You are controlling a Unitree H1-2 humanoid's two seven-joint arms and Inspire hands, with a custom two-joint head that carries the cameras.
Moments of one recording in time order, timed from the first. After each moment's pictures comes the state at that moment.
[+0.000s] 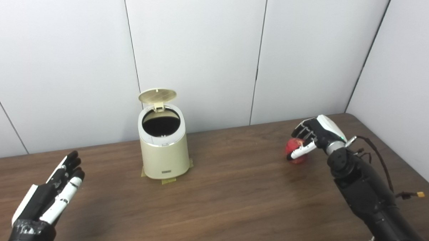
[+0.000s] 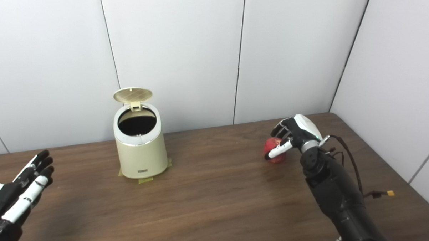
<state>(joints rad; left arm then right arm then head) -0.15 0.28 0.07 -0.36 -0.18 0.47 -0.15 -0.50 -0.56 0.07 0.39 -0.48 0.35 0.06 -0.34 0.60</state>
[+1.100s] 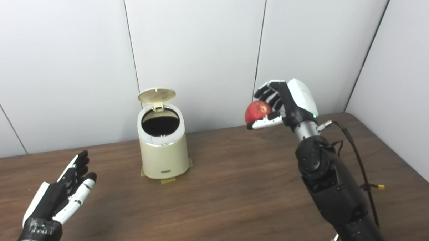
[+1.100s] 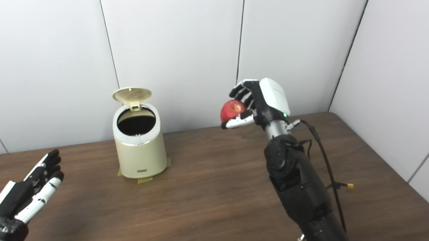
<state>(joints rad) -0.15 0.30 -0.02 -0.40 -0.05 0.47 -0.12 -0.53 -0.37 0.11 -0.11 -0.60 0.37 -0.05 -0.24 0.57</state>
